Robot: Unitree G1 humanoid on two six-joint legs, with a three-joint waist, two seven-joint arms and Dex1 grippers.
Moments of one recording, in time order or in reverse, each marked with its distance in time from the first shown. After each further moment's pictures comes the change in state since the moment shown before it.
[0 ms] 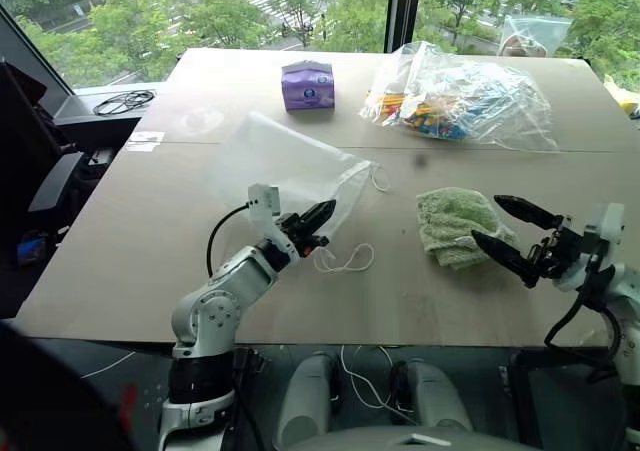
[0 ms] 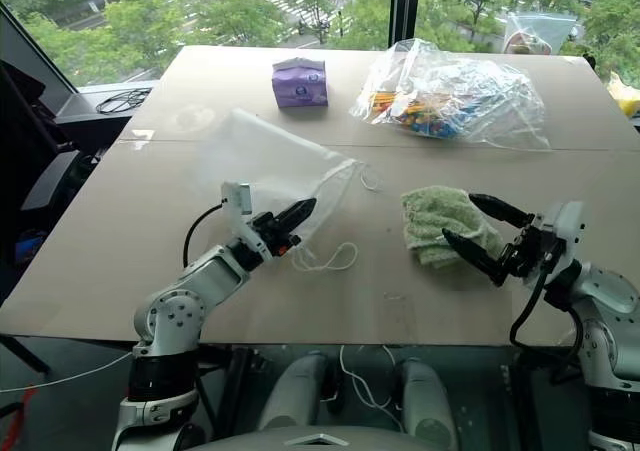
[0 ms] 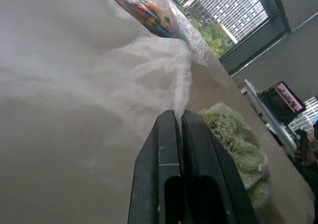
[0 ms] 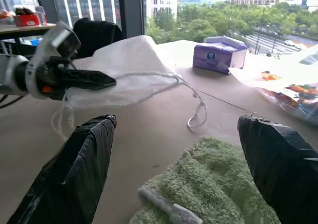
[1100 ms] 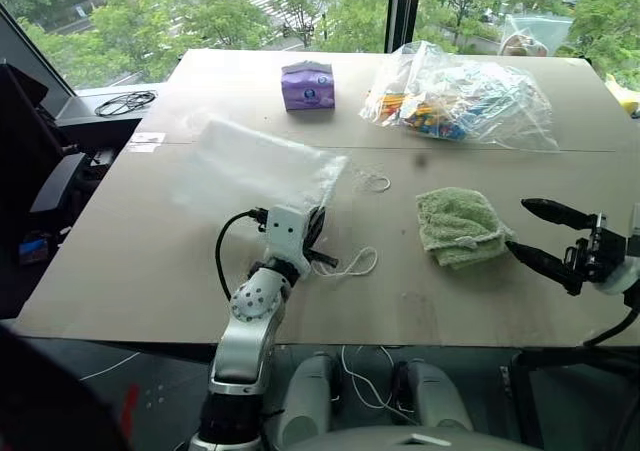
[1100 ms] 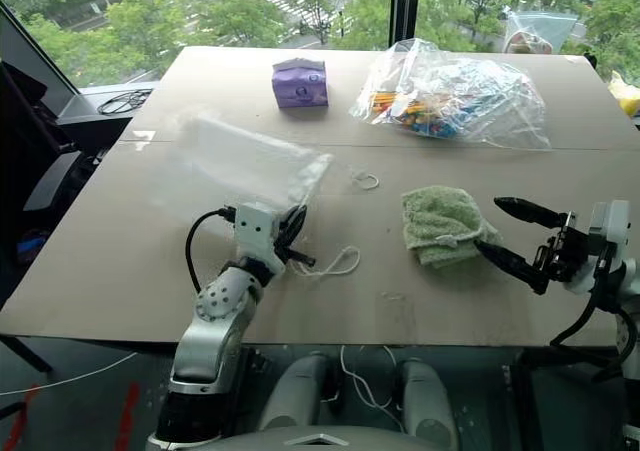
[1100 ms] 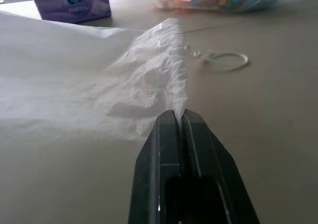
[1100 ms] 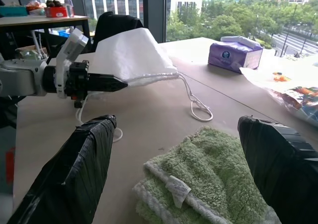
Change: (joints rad) left arm 0.137 -0.200 -0.076 -0.042 0.608 -0.364 0.039; right arm -0.024 -0.100 -0.115 0.115 0.135 -0.036 0.328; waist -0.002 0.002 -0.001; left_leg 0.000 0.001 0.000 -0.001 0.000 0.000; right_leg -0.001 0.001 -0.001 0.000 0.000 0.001
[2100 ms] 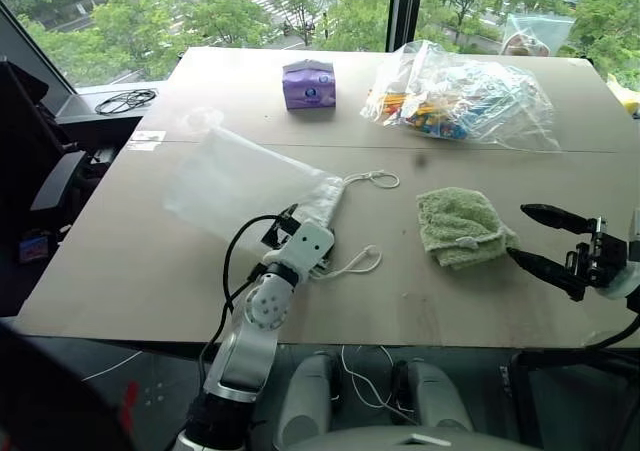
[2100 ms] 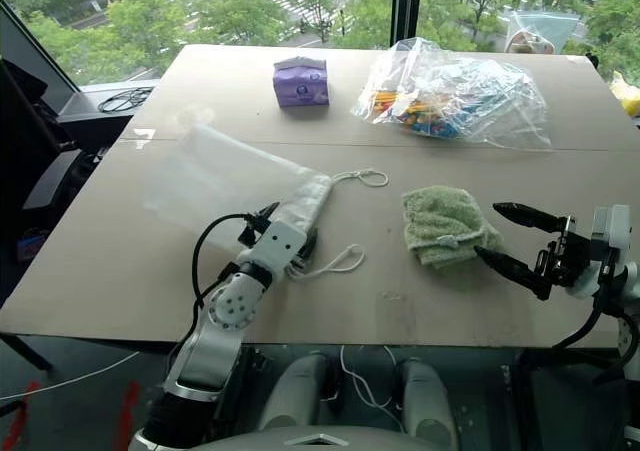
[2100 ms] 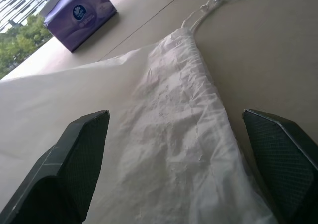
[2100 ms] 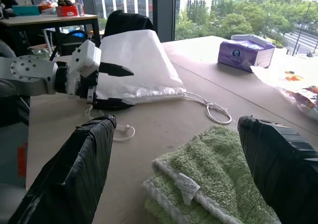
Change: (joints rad) left arm 0.045 0.172 -0.186 0.028 0.566 0.014 0.128; right arm 0.023 -0.017 -0.022 0.023 0.000 -0.004 0.065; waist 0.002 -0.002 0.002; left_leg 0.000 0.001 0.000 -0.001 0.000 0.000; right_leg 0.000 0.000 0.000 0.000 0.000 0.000
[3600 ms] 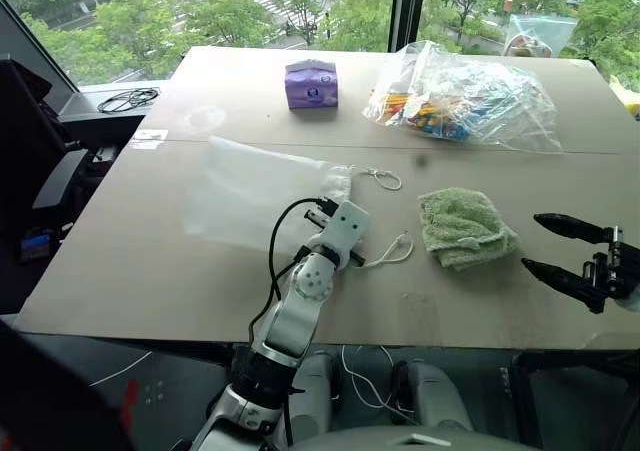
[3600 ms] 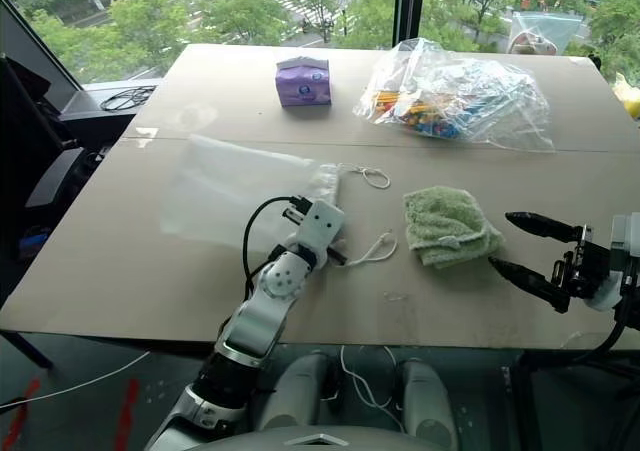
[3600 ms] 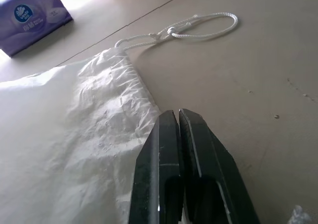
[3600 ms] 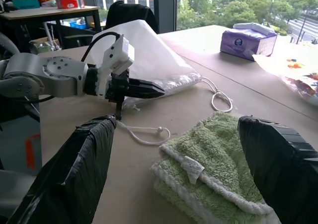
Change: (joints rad) left arm -0.198 -0.111 -0.112 0.189 -0.143 0.040 0.072; right arm 0.077 -0.058 -0.047 -0.020 0.042 0.023 0.022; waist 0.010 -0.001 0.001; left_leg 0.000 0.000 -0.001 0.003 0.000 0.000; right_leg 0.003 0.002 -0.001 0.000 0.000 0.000
